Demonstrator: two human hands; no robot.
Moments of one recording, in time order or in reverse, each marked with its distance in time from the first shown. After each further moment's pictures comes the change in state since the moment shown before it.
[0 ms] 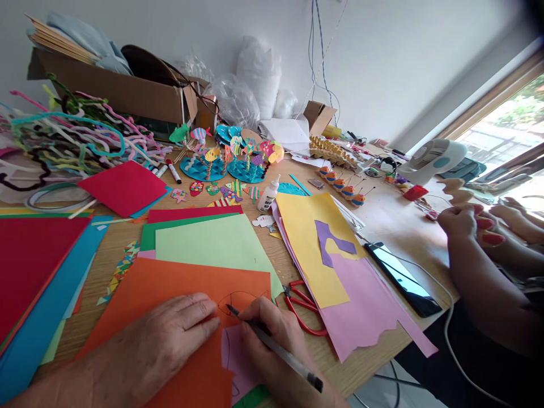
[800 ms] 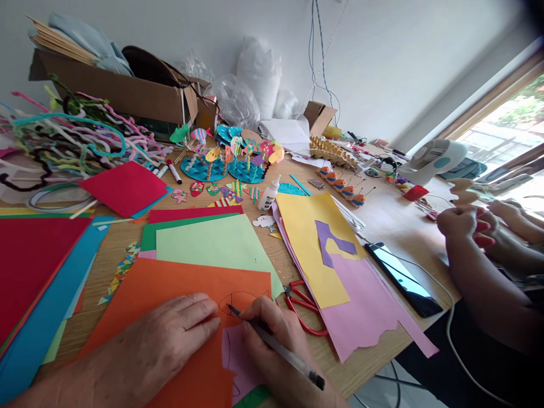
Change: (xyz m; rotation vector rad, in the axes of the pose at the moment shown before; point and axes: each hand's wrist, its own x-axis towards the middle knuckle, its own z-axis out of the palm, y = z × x) left_hand 0.001 0.002 0.001 0.021 0.025 0.006; right_hand 0.001 -0.001 0.000 0.005 -0.007 0.036
